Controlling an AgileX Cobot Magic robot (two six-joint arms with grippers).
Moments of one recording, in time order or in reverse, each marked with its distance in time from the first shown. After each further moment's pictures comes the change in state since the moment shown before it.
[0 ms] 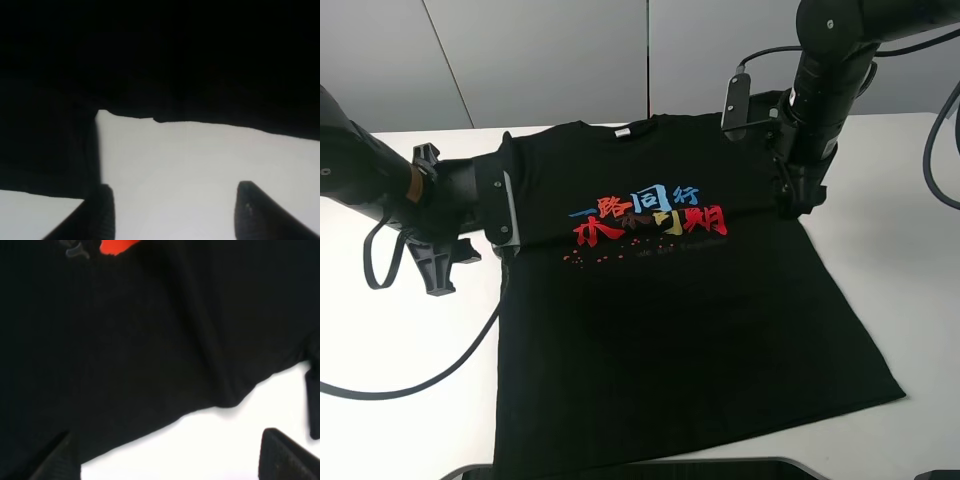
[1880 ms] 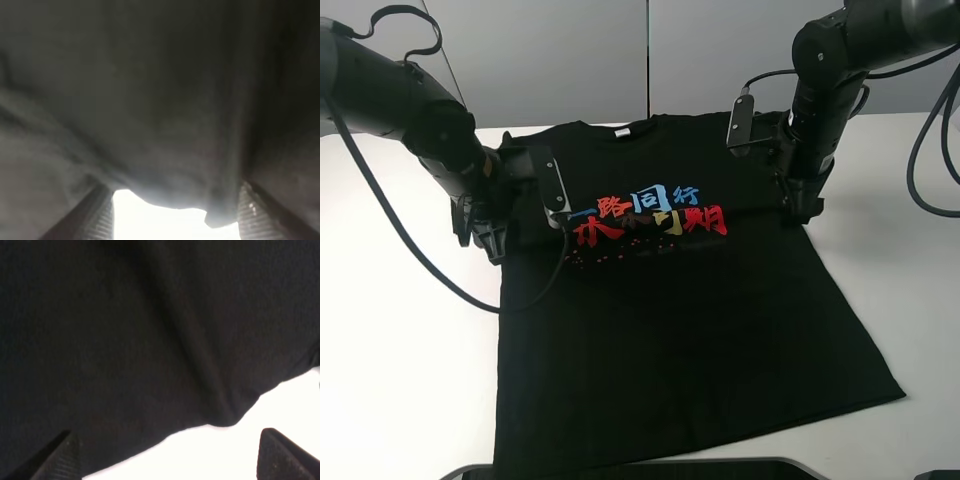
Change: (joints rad) left arm 0.000 0.313 -0.323 -0.147 0.134 0.060; right arm -0.048 0.104 -0.016 -0.024 -0.065 0.000
